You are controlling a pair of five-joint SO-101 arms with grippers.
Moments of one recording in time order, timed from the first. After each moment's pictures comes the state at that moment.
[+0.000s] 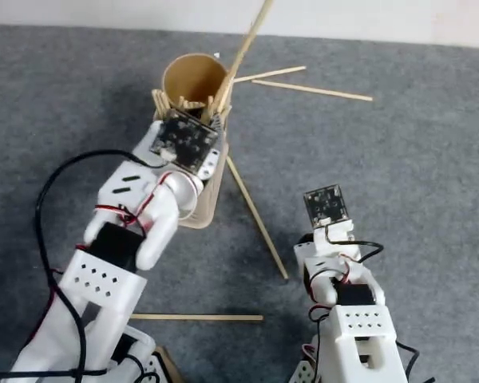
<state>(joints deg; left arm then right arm) 15.8 -46.2 47.4 26.0 -8.4 -10.0 -60.1 88.1 27.2 17.1</state>
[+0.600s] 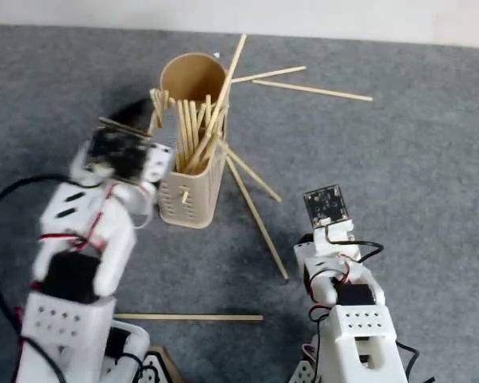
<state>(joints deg) 4.0 -62.5 43.5 35.3 -5.9 -10.0 -60.1 88.1 27.2 17.1</state>
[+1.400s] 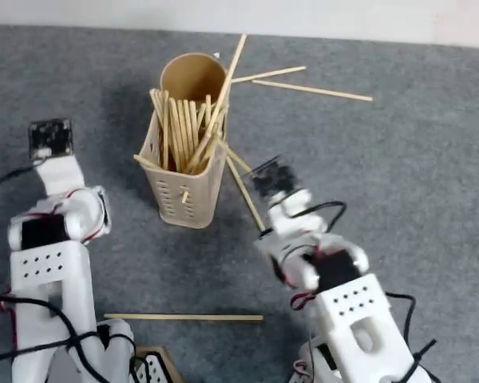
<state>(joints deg) -22.7 -43.6 55.3 54.5 3.9 -31.9 -53.2 60.0 55.2 15.2</state>
